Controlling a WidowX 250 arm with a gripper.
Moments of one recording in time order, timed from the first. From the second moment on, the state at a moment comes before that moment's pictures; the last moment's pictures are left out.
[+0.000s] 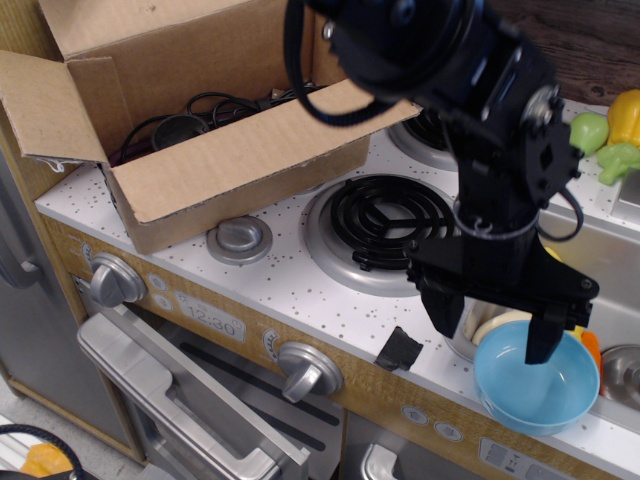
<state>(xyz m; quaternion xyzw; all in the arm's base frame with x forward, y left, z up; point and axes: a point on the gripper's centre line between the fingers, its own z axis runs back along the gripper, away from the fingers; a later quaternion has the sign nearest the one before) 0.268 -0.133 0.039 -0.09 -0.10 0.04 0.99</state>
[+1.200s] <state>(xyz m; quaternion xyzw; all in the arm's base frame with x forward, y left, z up) 0.267 -0.128 0.028 -0.06 -0.09 0.03 0.99</state>
